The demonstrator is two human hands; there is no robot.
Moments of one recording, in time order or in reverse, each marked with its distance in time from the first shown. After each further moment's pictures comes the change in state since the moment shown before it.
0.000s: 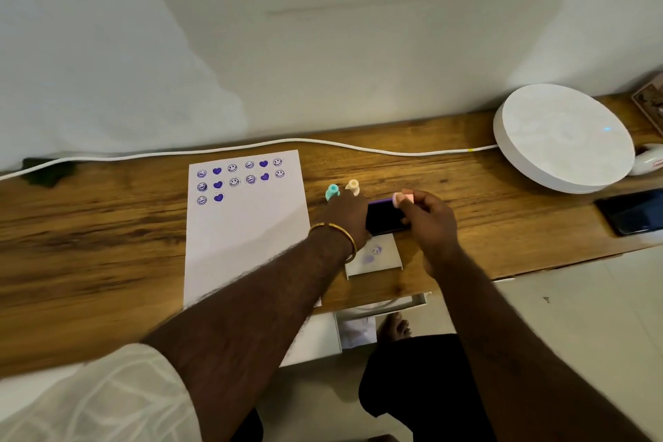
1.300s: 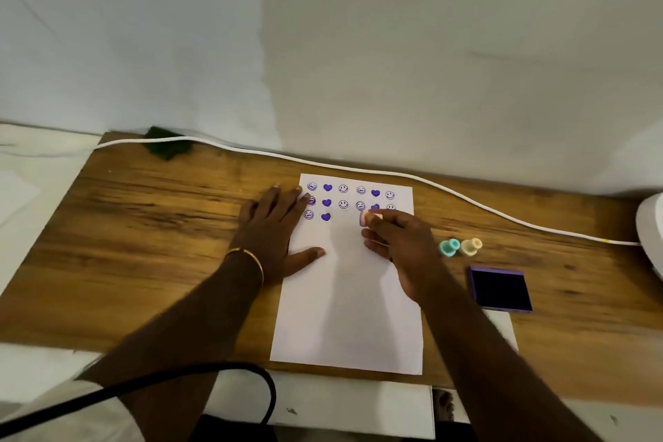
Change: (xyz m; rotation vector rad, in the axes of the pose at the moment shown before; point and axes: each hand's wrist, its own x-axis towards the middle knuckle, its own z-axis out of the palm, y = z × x) left_hand -0.079 -0.289 -0.022 0.251 0.294 -0.165; right_hand -0.034 -0.038 0.215 0.022 -0.391 0.135
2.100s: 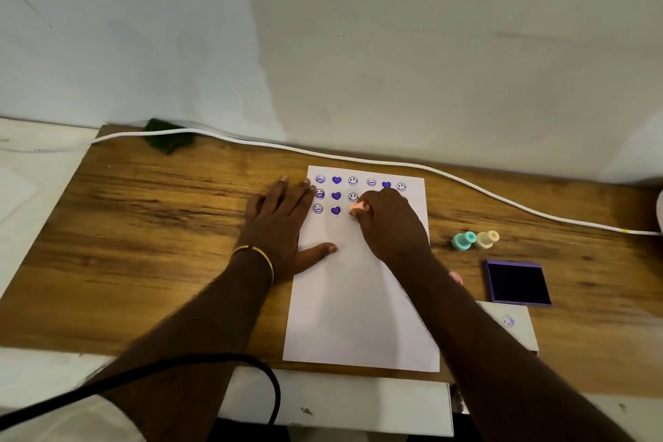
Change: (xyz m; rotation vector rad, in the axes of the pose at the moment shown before) left_hand 0.003 0.002 0.003 -0.009 0.028 -0.001; right_hand 0.029 0.008 0.029 -1.184 0.001 -0.473
